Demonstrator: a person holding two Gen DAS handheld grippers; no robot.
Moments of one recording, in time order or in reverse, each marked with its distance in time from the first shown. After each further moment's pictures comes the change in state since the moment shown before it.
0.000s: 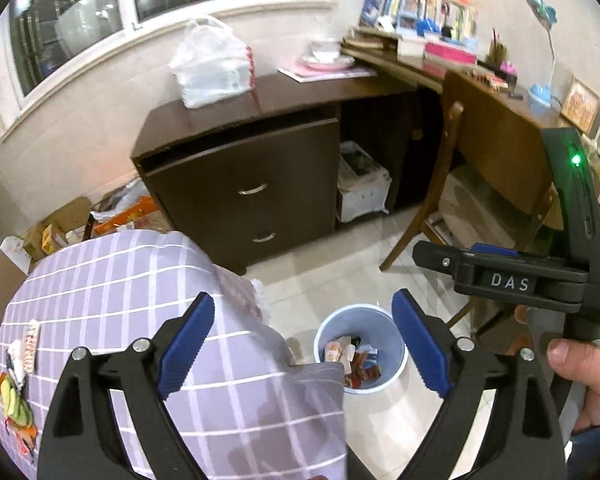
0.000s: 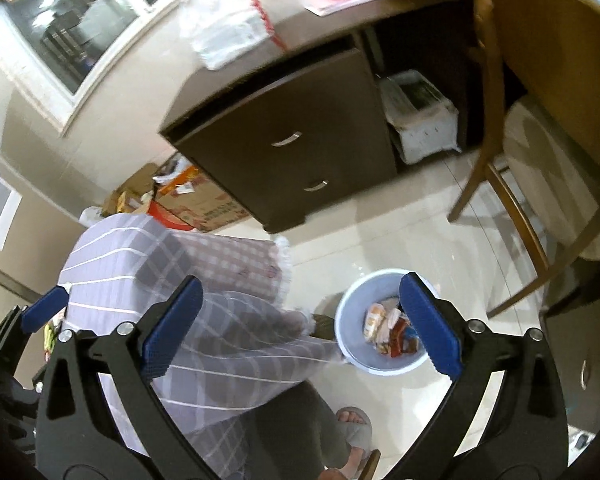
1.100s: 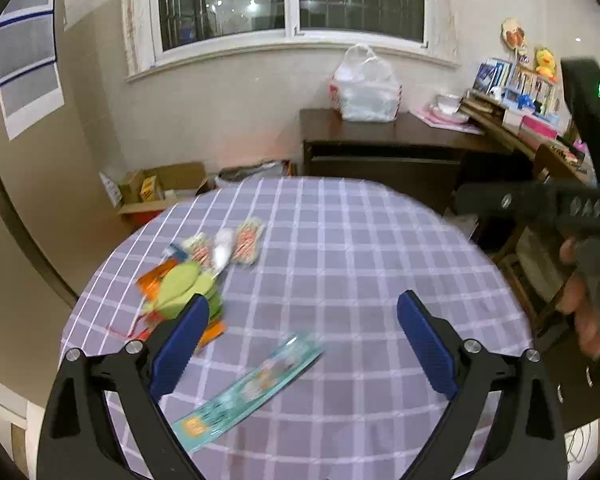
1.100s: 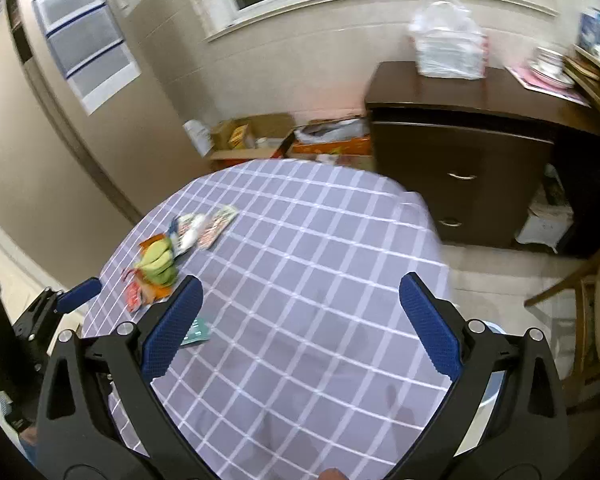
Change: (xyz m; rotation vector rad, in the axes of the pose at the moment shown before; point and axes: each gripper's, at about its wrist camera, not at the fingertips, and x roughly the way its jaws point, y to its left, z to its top) left arm -0.146 0.224 -0.149 -0.247 -0.098 0.218; right arm -0.018 0.283 -0.073 -0.491 0.044 0.225
